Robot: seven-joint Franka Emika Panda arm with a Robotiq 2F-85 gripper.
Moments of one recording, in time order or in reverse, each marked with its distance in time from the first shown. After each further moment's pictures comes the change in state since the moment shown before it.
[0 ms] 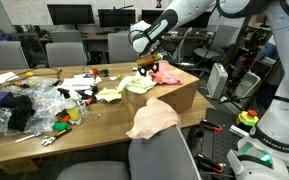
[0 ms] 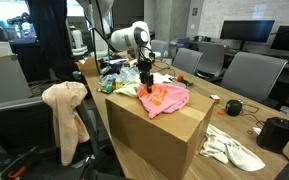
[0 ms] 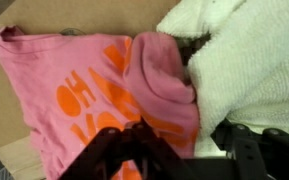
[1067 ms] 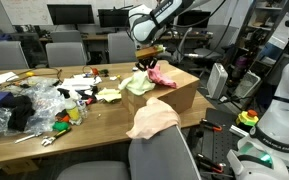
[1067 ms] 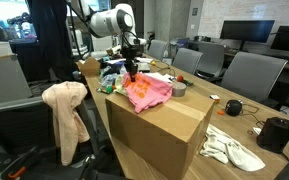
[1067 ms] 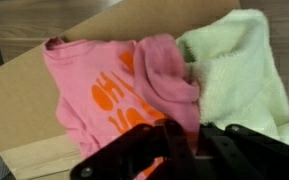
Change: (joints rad) arm 0.074 -0.247 0.046 -0.199 0.000 0.004 -0.005
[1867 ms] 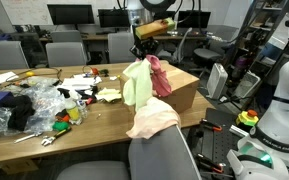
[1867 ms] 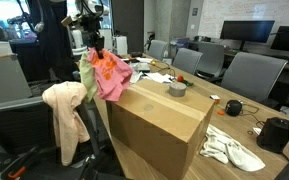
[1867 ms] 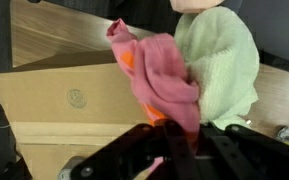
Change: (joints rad) arm 0.087 -0.368 0.188 -0.164 -0.080 -0.170 0.000
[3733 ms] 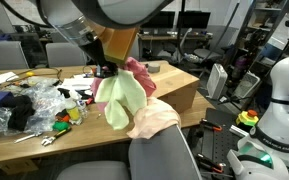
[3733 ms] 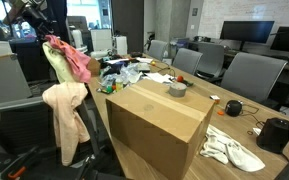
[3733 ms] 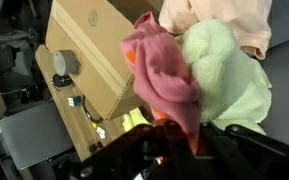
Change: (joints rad) arm 0.321 0.248 0.258 0.363 -0.414 -0.405 -0.151
